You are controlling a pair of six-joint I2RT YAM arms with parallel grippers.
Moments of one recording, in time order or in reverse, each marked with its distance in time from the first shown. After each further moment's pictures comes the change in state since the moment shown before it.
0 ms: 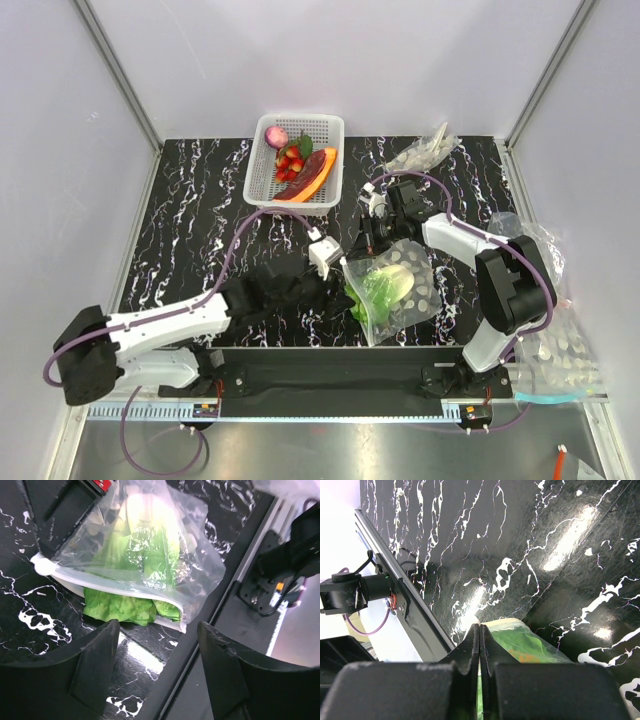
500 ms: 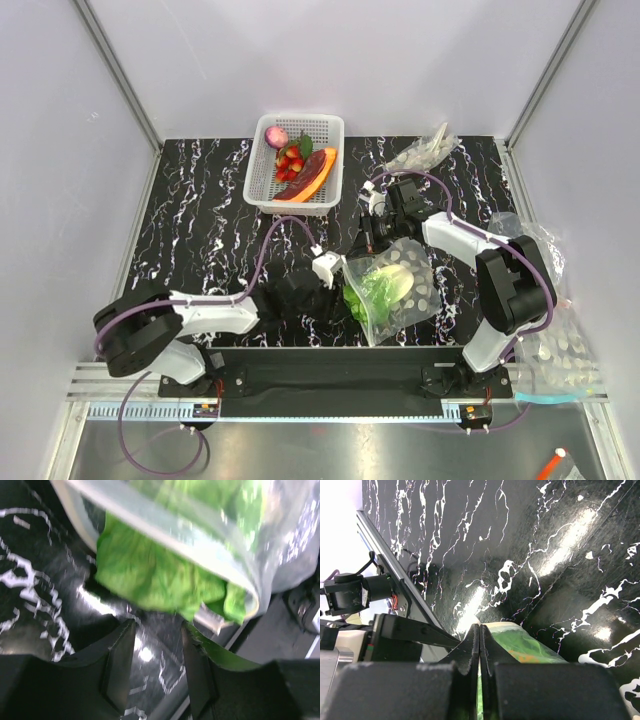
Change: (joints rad) left arm 0.002 0.251 -0.147 0.245 -0.071 -0.219; right arm 0.000 0.000 0.015 -0.010 -0.001 -0.001
